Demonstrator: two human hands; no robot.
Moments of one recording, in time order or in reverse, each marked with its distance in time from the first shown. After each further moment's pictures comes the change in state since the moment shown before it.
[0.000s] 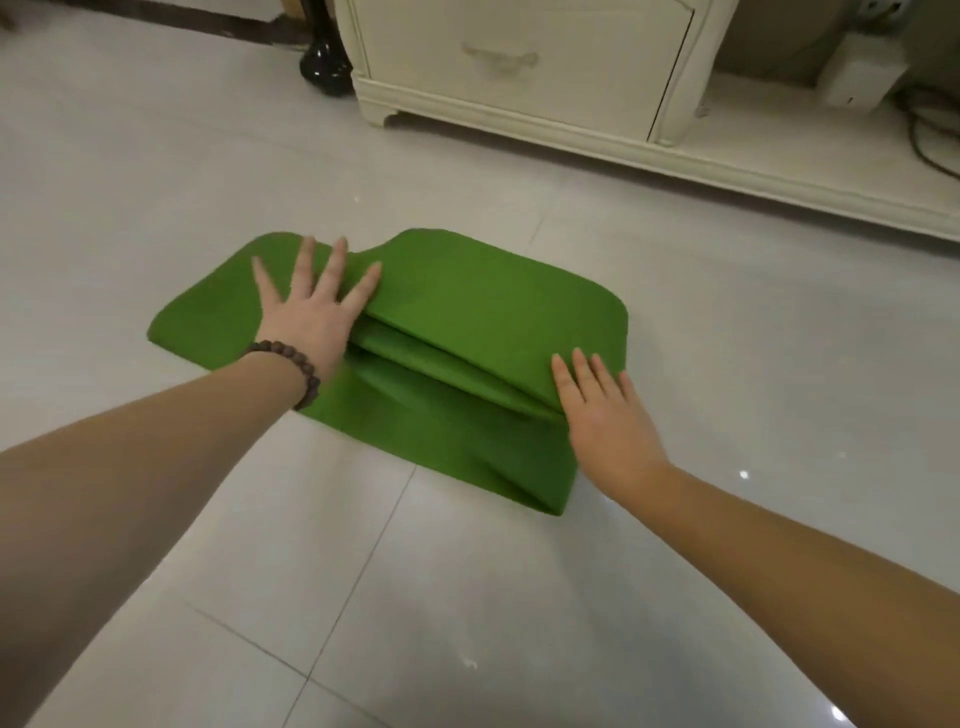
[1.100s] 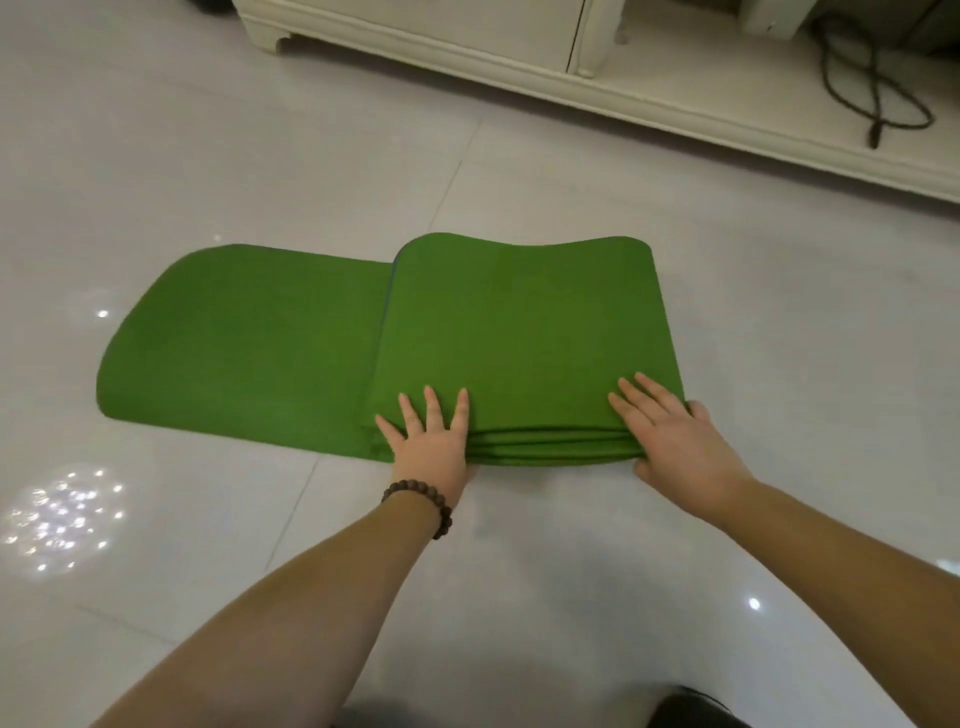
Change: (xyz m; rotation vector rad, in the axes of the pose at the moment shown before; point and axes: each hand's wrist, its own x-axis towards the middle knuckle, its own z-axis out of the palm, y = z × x) left_hand -0.080 0.248 0.031 -0.460 -0.389 0.133; right_hand -0.094 0.127 0.025 -0.071 -0.282 0.078
